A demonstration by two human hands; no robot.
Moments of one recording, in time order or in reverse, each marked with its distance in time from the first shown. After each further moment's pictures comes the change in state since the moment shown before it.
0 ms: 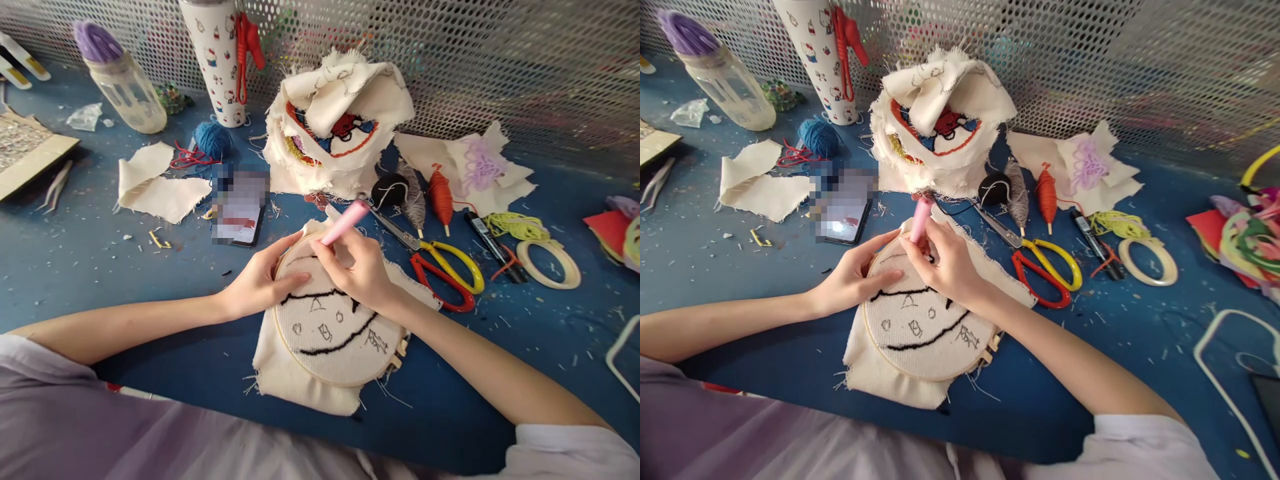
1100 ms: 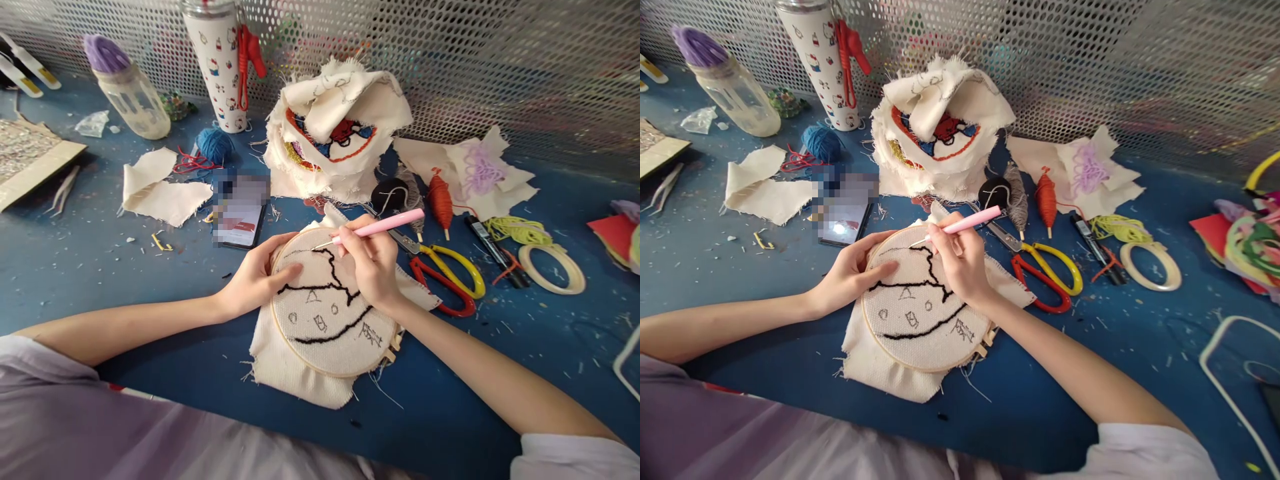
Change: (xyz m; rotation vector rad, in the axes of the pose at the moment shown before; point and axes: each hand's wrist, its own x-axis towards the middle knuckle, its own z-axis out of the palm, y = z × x) left_hand 0.004 0.001 -0.003 0.001 0.082 -0.004; right_hand -0.003 0.013 -0.005 0.411 0.239 0.274
